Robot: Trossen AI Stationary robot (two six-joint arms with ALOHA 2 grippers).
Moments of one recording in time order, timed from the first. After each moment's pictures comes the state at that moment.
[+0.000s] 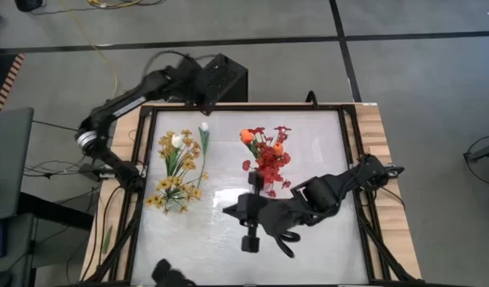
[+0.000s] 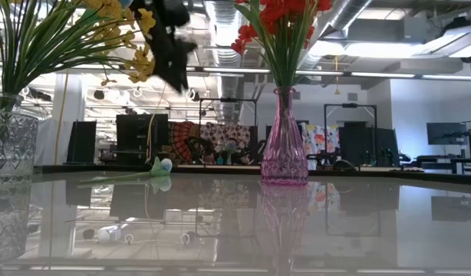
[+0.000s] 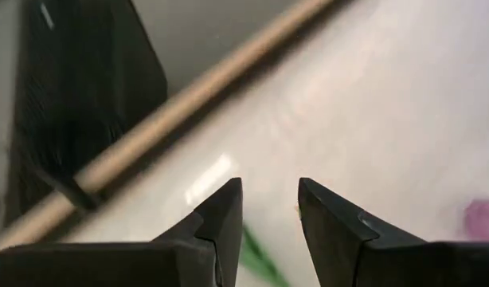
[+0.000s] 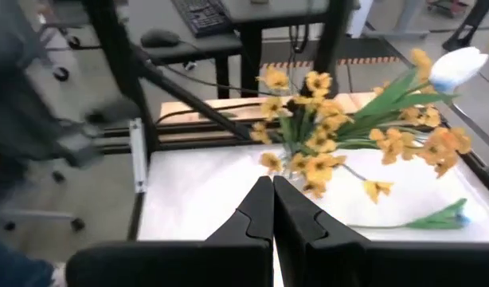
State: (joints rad) left arm 0.77 1.57 1.49 -0.87 0.06 -0.12; right arm 0.50 2.00 2.35 -0.85 0.53 0.29
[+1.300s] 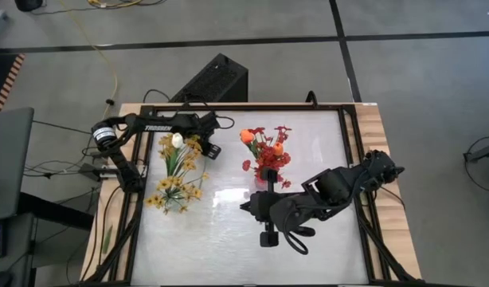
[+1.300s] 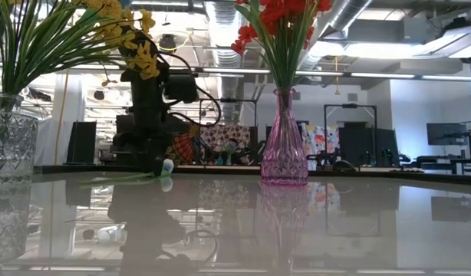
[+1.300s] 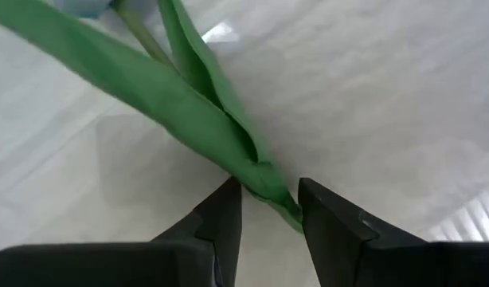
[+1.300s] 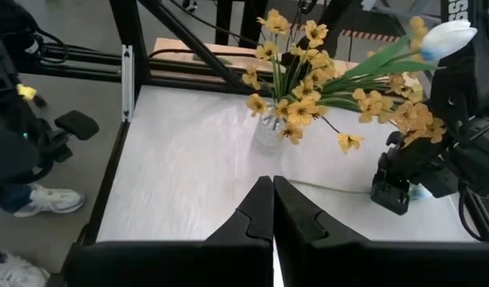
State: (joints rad) left arm 0.54 1.72 0.96 -0.59 0.06 -0.46; right arm 0.50 1.93 2.35 -1.08 0.49 0.21
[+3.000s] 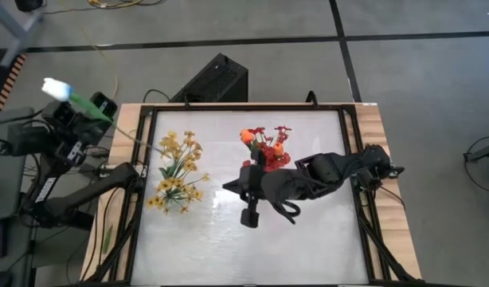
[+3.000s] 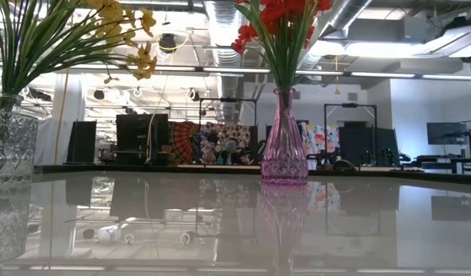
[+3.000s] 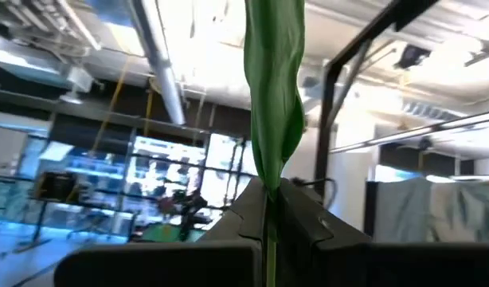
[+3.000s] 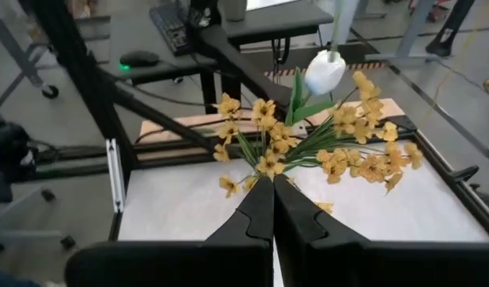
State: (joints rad) left arm 0.78 0.41 1.01 0.21 0.69 -0.74; right arm 0.38 1.94 2.35 -0.86 0.47 0.26
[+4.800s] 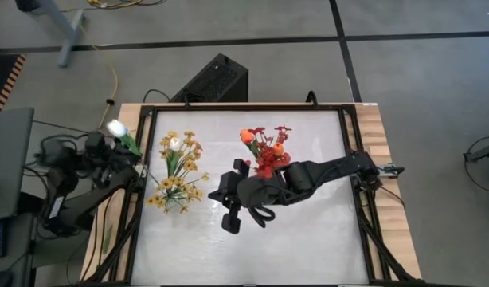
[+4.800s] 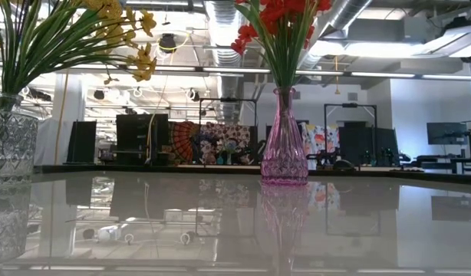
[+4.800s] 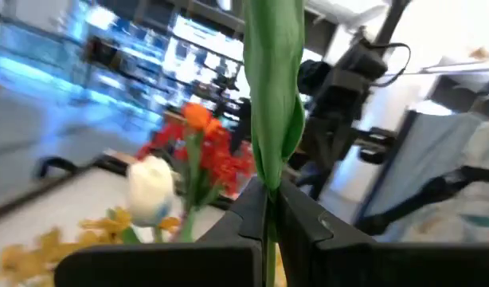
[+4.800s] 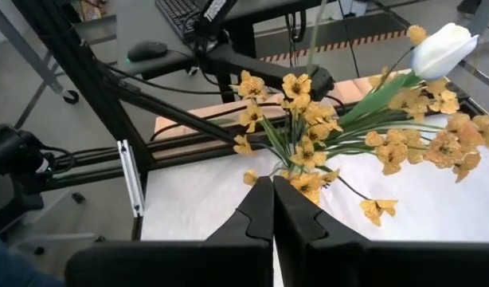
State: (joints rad) left arm 0.79 0.00 0.73 -0.45 0.76 -0.56; right arm 0.35 2.05 2.35 -0.77 0.38 0.36
